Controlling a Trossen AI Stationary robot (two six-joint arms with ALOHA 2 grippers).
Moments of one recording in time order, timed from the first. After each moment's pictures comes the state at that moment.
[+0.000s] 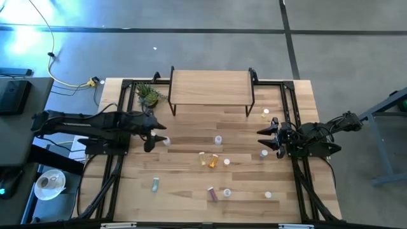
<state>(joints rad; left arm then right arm) 0.18 0.71 0.41 -0.38 0.00 -0.18 0.33 0.01 0.04 -0.02 0.34 0.26</state>
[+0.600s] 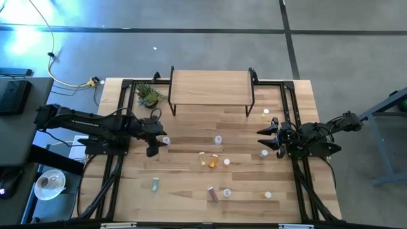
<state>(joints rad) 0.09 0.88 0.41 -0.38 -0.05 -0.19 0.33 0.01 0.04 -0.02 0.34 0.26</state>
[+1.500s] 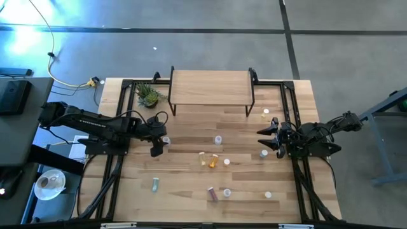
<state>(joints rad) 0.08 1.02 0.41 -0.36 -0.14 -0.23 0.33 0.01 0.04 -0.02 0.34 0.26</state>
